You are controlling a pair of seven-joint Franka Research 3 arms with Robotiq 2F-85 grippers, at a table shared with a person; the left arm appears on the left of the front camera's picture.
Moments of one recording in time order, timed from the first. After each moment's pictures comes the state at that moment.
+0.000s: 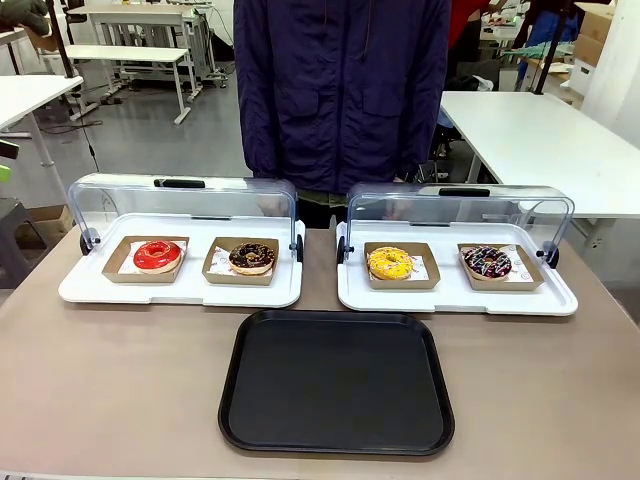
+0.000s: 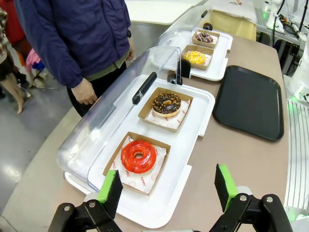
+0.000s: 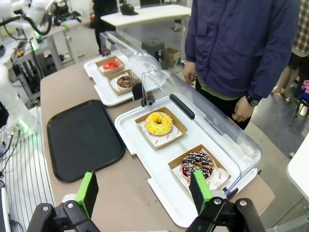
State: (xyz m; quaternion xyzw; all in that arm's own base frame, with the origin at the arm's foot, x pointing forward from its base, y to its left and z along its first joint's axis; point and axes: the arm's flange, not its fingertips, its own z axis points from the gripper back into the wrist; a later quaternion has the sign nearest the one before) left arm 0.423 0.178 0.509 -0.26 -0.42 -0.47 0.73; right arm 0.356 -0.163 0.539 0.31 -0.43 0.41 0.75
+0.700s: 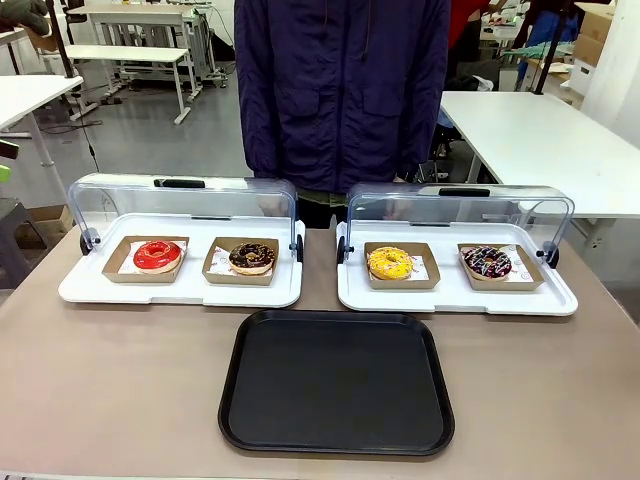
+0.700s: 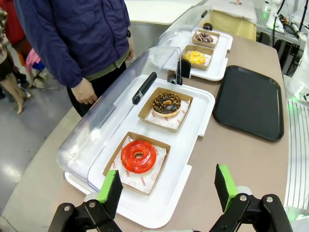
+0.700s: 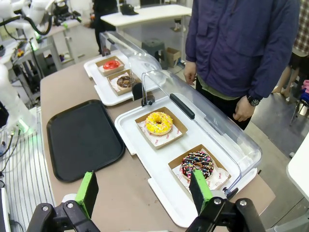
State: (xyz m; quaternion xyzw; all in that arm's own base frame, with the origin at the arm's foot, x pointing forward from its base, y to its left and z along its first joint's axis) left arm 0.423 0.178 0.509 -0.26 -0.42 -0.47 0.73; right arm 0.356 -0.163 0.539 0.31 -0.43 0.41 0.75
